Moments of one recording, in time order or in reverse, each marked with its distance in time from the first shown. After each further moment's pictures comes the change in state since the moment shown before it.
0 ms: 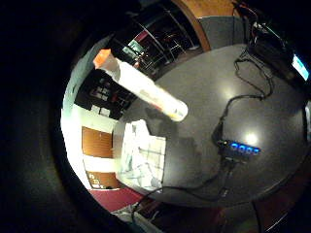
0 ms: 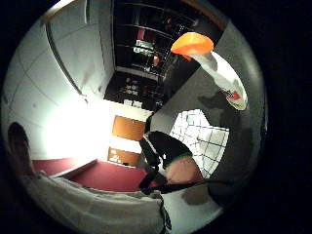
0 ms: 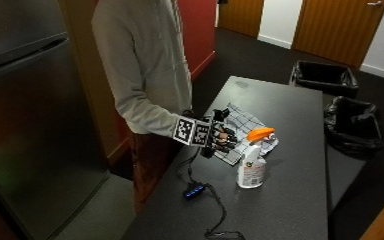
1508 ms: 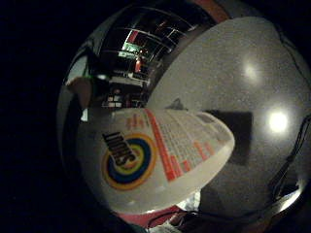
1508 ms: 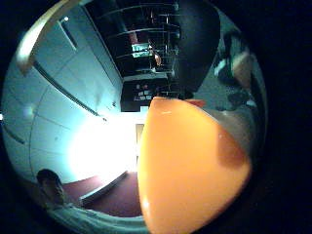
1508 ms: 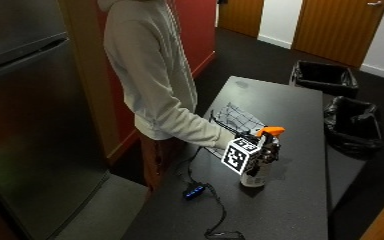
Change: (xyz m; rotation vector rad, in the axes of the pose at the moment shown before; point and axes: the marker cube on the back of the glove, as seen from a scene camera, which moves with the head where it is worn) arm 0.012 -0.123 0.118 -0.121 -0.217 0.224
